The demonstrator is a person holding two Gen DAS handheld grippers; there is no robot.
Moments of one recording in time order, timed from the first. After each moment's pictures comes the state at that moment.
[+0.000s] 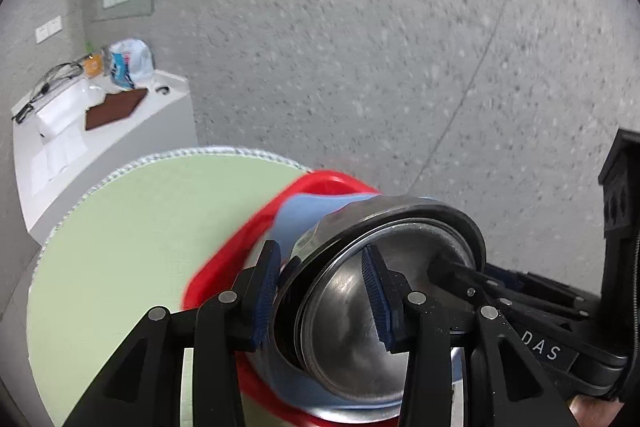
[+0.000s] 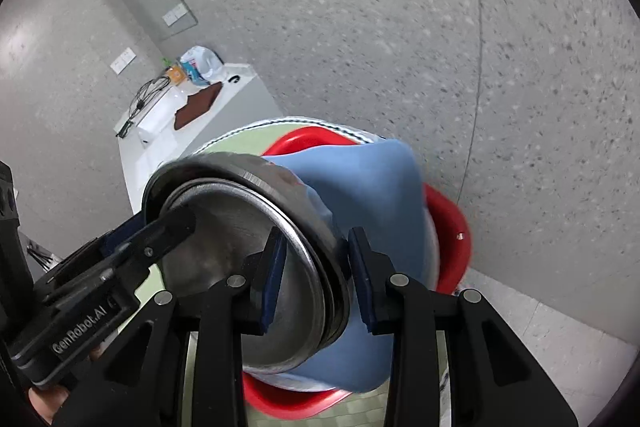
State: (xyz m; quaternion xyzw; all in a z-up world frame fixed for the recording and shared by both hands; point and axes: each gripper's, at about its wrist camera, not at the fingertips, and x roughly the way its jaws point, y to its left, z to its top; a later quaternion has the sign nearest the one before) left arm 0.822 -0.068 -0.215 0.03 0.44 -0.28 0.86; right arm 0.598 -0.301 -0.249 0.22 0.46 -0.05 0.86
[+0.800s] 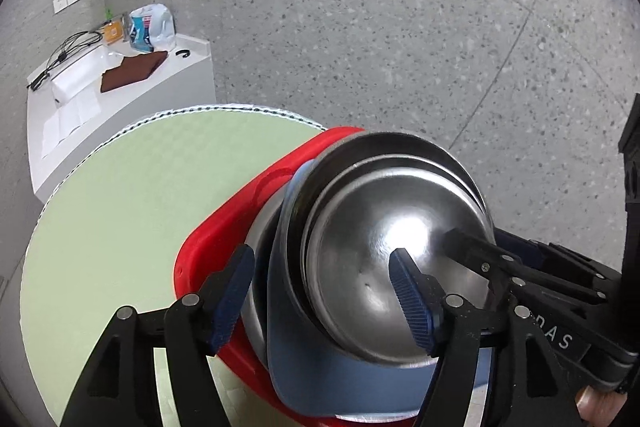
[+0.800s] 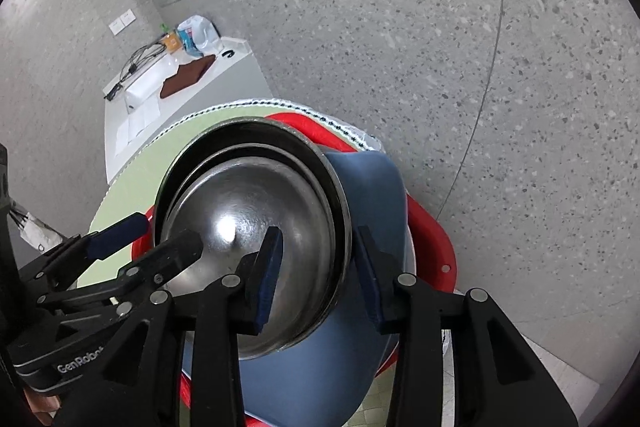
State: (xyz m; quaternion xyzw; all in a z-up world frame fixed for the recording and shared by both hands) left arm 0.840 -0.091 -0.247 0.02 0.47 -0.23 0.85; right arm 0.620 -0.300 -0.267 0.15 0.48 -0.03 0.86
